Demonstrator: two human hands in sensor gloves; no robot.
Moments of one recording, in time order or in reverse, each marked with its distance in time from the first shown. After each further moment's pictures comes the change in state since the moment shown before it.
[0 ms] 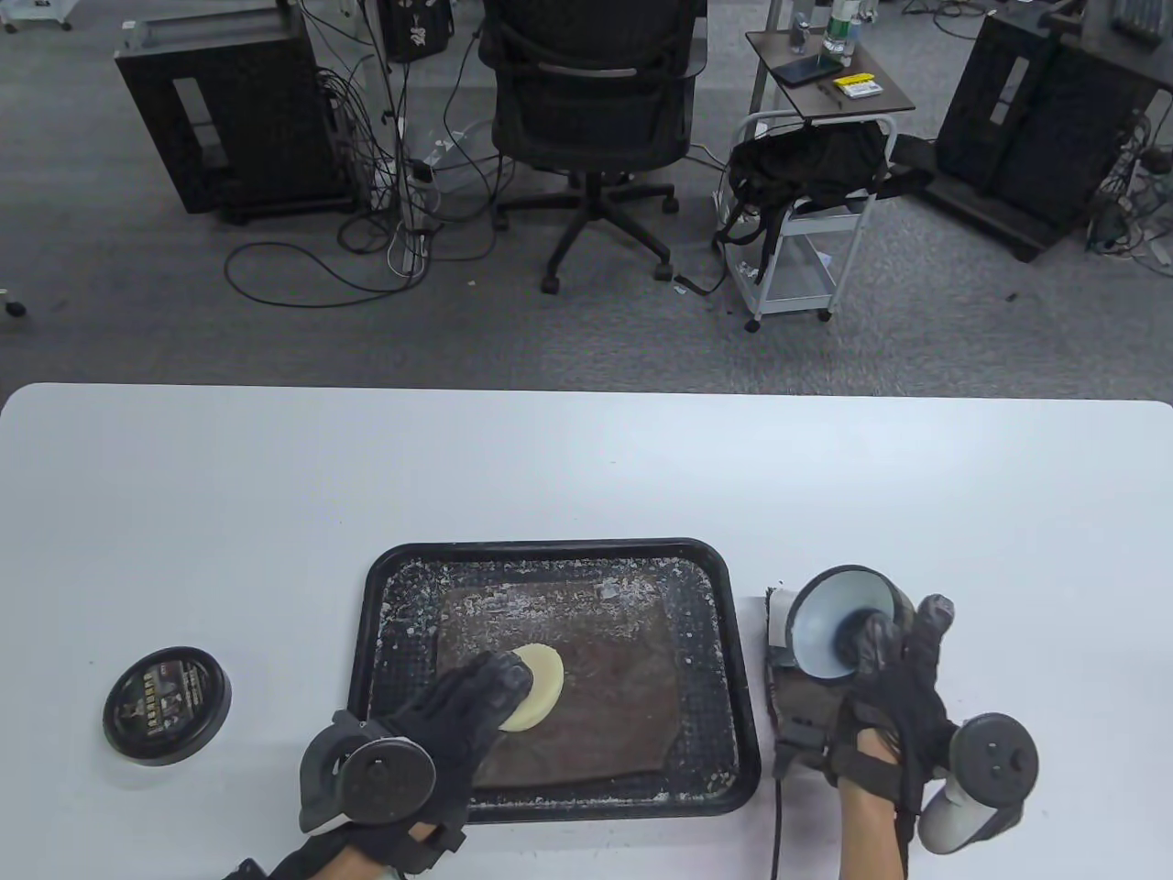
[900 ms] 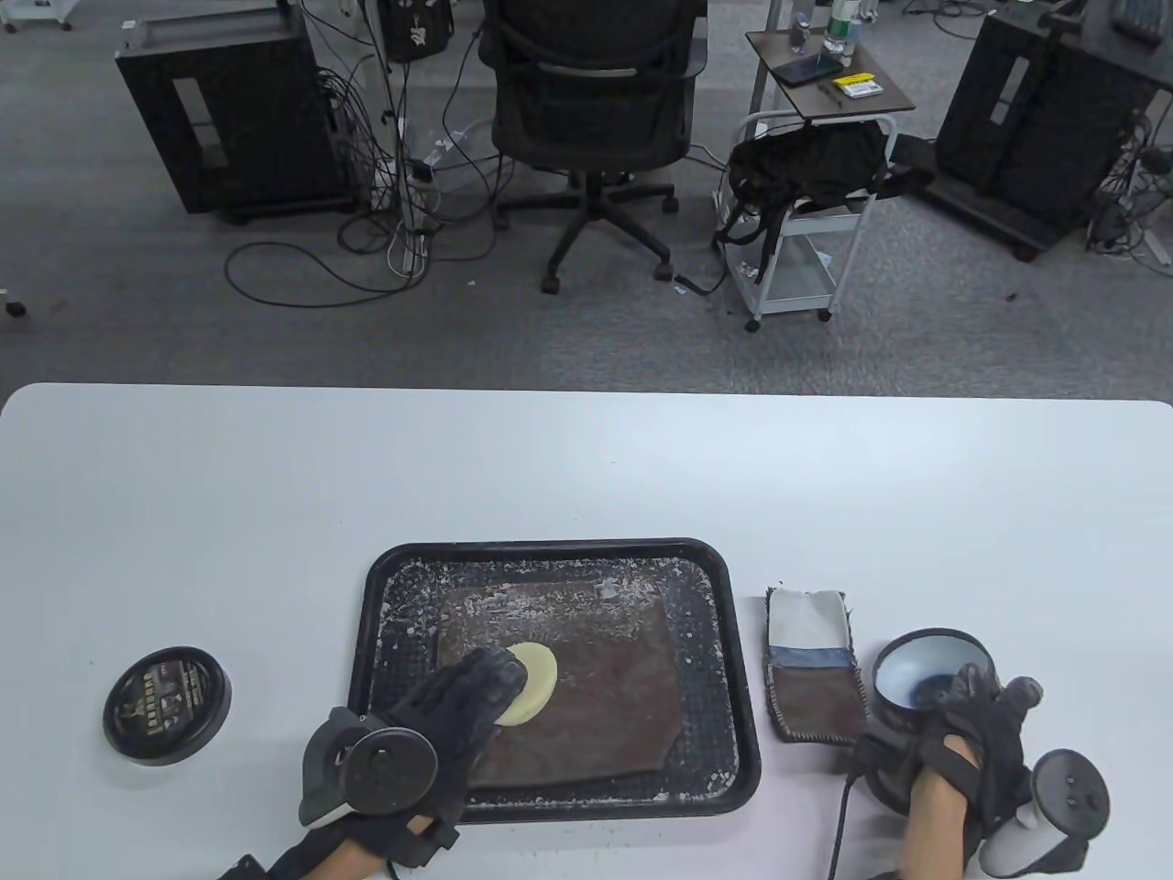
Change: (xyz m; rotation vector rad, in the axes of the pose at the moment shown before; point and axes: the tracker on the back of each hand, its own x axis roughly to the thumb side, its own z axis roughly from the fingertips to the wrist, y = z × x) left_hand -0.007 -0.003 -0.001 -0.043 0.036 -0.027; right_hand -0.068 -0.061 -0.029 -0.260 0.323 0.127
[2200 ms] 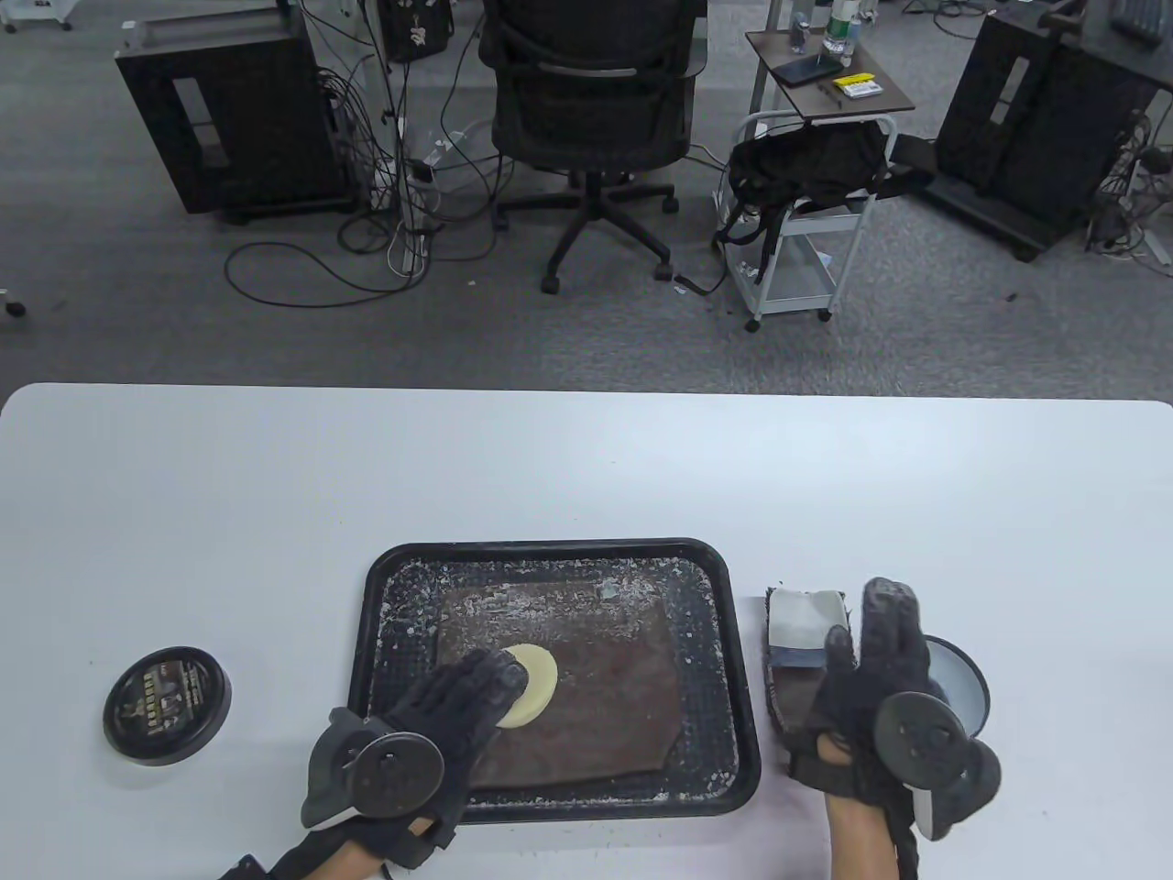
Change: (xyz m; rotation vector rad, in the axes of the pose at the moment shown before) left_hand 0.002 0.000 0.001 -0.012 -0.011 -0.055; right_hand 0.086 0.072 0.105 0.146 -0.926 0.470
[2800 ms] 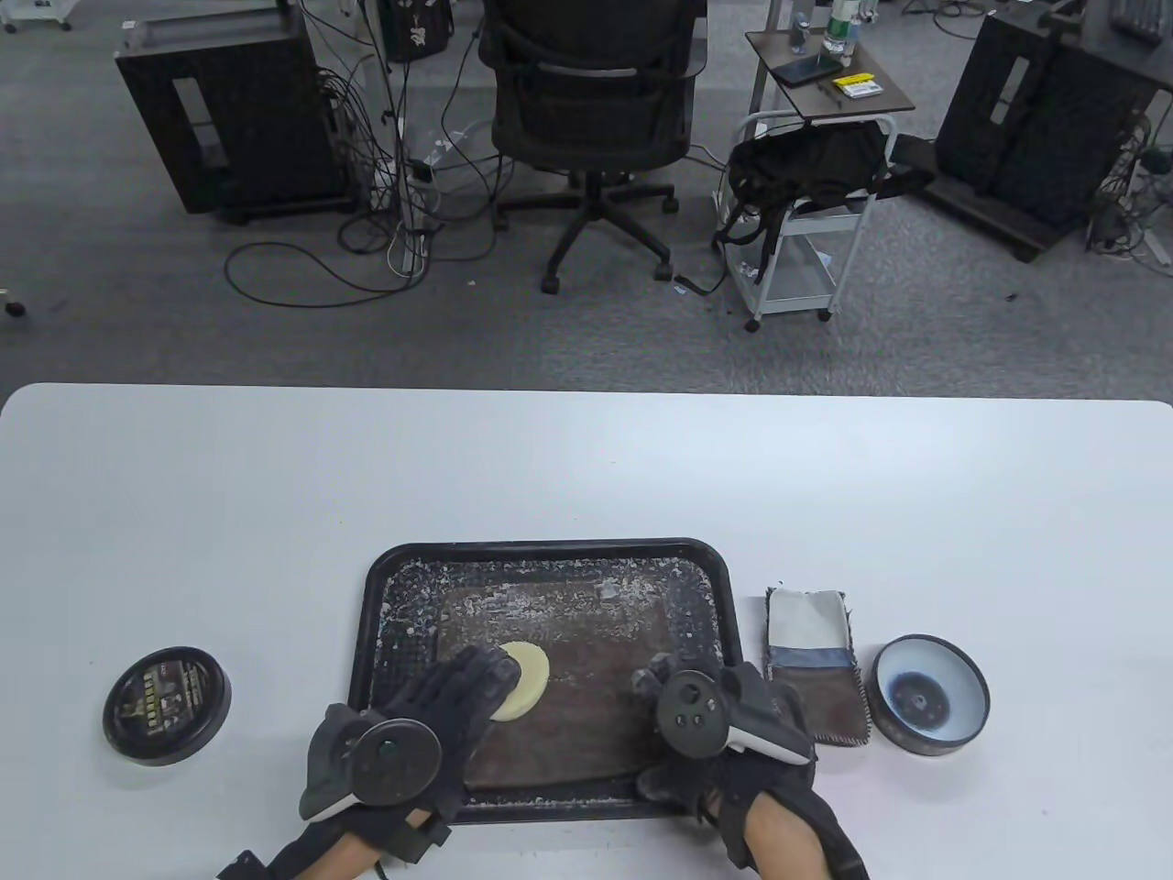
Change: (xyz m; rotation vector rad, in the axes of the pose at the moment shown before) left_hand -0.009 -0.005 -0.003 -0.039 0.050 0.003; right_hand 0.082 0.104 0.056 1.171 -0.452 0.343
